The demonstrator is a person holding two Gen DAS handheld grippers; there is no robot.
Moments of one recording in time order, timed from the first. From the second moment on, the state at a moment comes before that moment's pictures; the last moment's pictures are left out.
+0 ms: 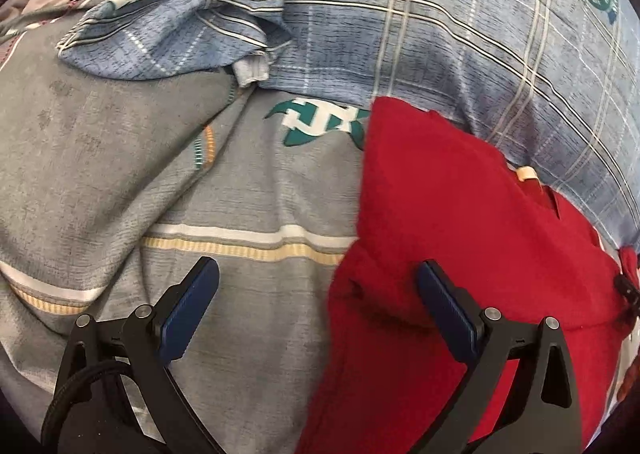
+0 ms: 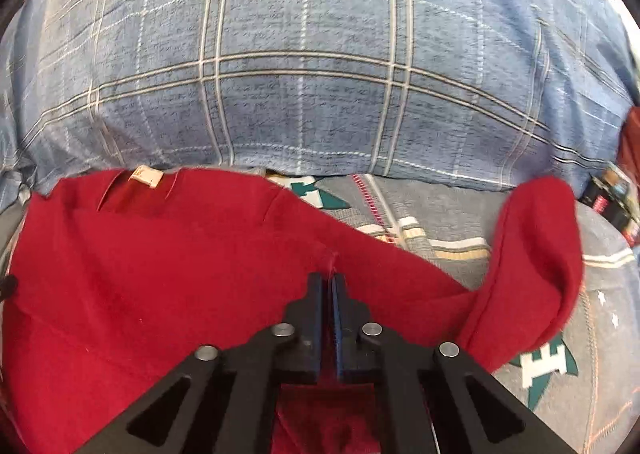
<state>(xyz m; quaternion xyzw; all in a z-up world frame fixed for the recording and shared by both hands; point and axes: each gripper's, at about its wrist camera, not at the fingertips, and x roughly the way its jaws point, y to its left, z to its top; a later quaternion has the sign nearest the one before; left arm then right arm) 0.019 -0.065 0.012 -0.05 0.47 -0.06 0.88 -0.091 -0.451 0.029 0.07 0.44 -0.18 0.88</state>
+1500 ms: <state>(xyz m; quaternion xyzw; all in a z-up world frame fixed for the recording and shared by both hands) 0.020 -0.072 0.012 -0.01 0.47 -0.07 0.88 -0.099 -0.640 0.017 0.19 0.48 -0.33 0.79</state>
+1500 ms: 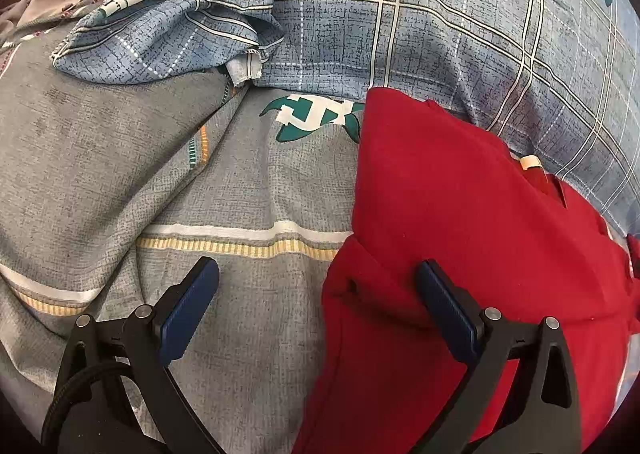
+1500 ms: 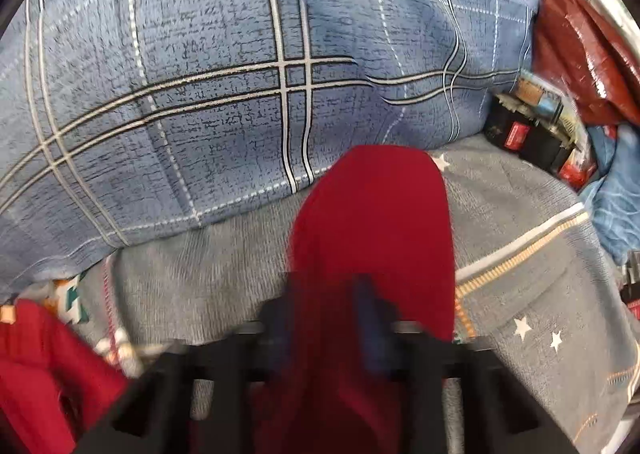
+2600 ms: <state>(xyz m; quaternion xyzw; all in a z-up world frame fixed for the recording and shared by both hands) 0.006 -0.075 0.049 -0.07 0.42 -0.17 0.89 -0.113 -0.315 0.052 0.06 0.43 0.10 0.89</state>
